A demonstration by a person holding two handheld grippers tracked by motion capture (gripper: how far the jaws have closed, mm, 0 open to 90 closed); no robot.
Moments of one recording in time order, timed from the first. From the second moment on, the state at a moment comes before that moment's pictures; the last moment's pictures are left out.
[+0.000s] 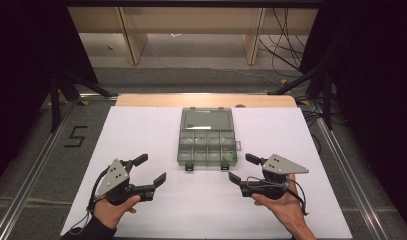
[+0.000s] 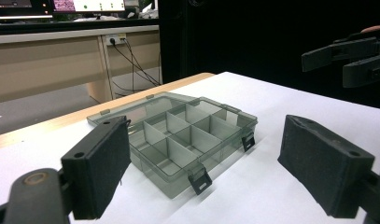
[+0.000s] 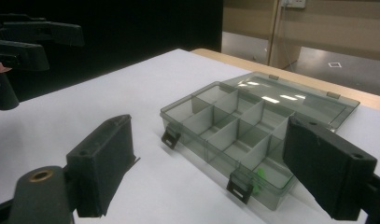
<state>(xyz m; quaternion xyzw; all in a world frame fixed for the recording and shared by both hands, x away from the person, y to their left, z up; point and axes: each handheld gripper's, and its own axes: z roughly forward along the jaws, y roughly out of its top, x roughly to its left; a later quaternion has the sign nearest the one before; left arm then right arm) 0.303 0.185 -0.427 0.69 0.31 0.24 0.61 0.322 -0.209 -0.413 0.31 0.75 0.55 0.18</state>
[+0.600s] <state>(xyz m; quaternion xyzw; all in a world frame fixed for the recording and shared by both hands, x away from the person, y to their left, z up) 0.303 0.185 -0.427 0.69 0.31 0.24 0.61 0.319 -0.211 -0.415 0.32 0.75 0.56 0.18</state>
